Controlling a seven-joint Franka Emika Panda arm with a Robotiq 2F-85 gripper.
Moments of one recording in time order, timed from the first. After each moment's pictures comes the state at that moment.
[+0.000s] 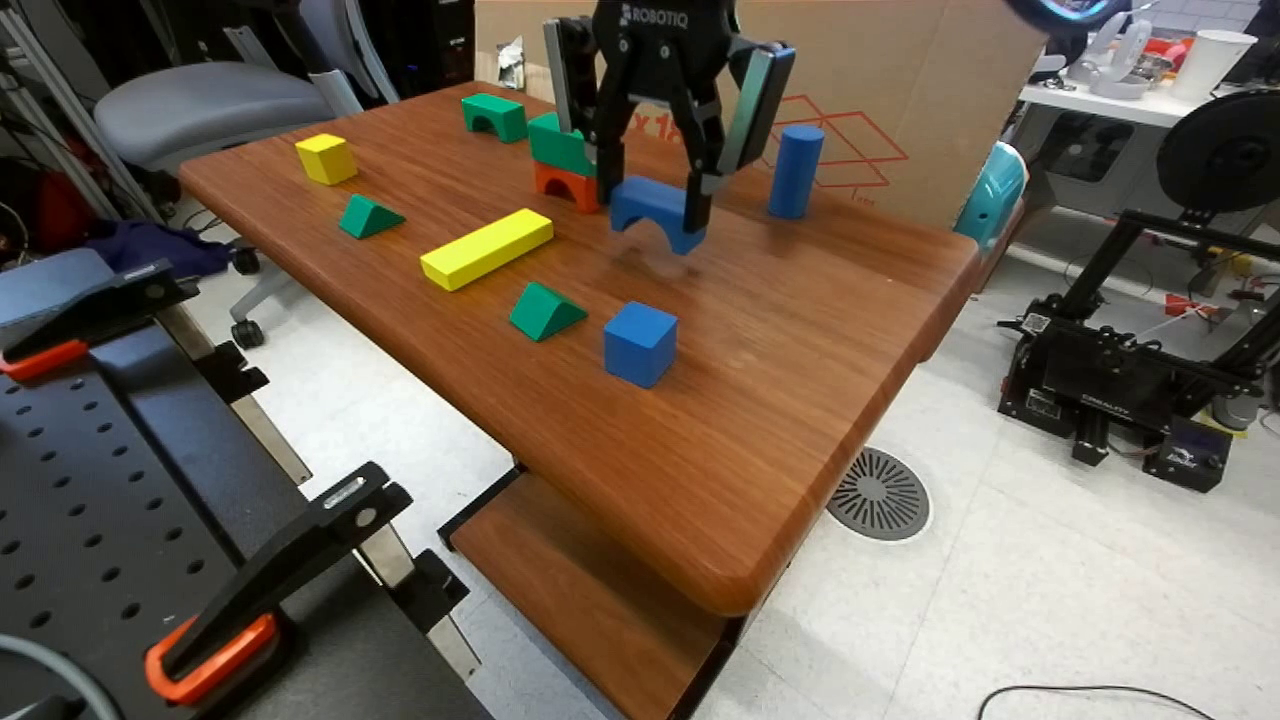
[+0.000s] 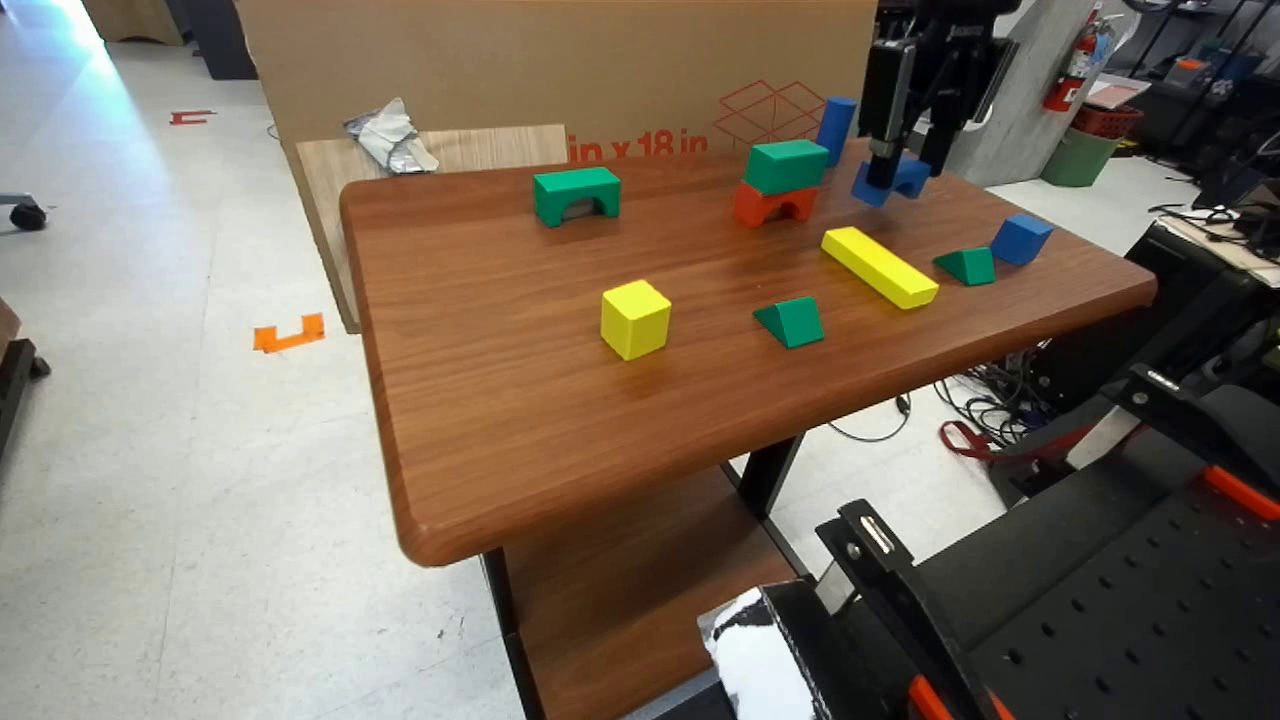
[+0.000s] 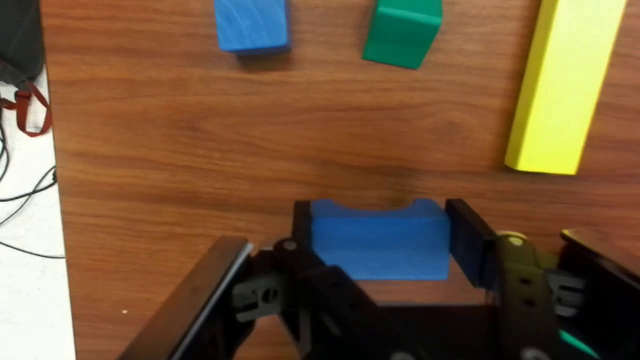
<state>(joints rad) -0.11 0.50 -0.04 -1.99 -0.07 2.43 -0.22</state>
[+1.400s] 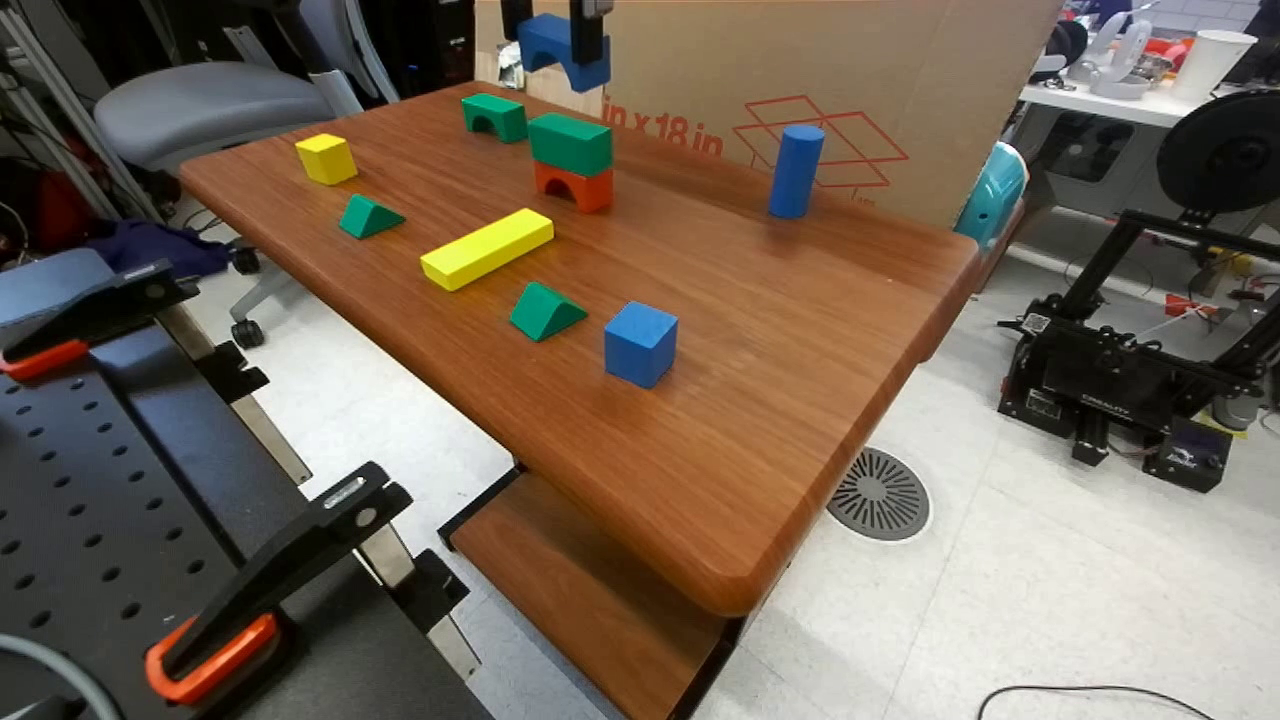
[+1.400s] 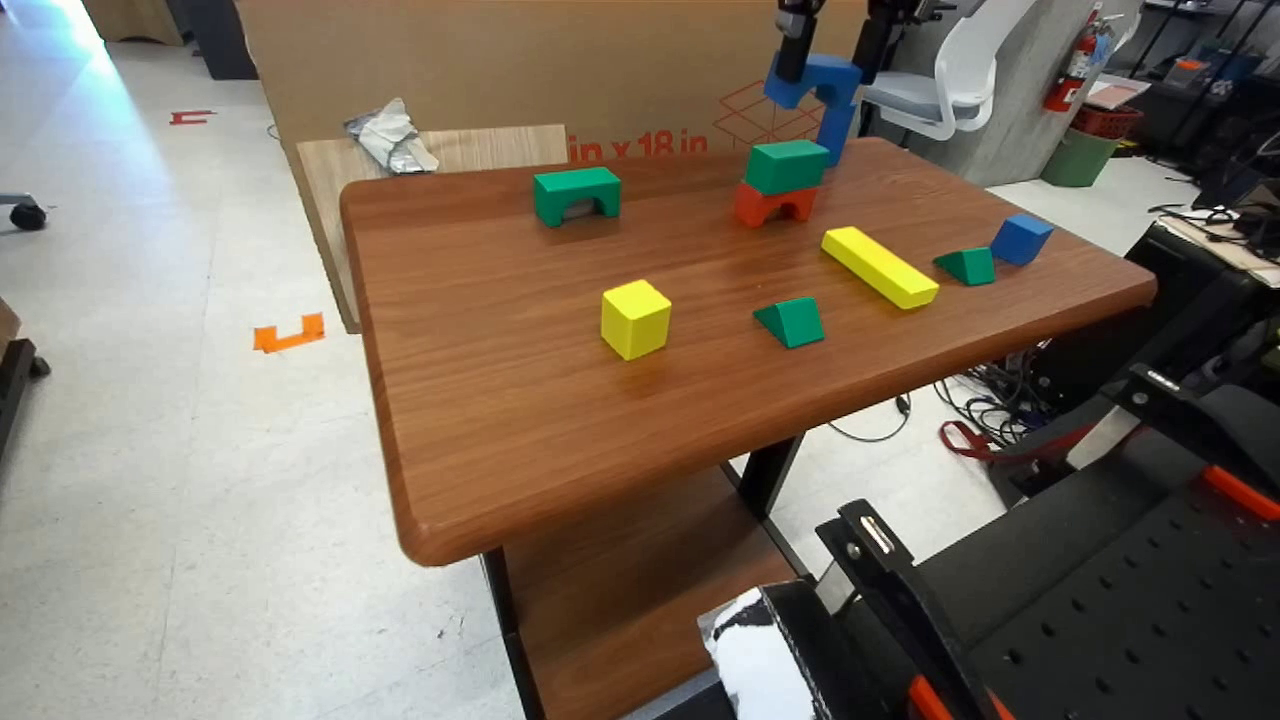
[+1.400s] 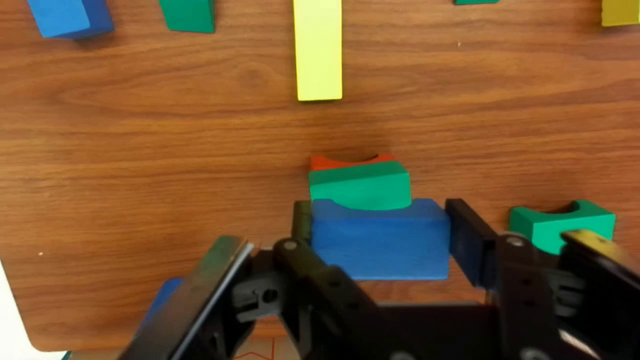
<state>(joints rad) 0.00 0.35 0.01 -2.02 0.02 2.37 -0.02</state>
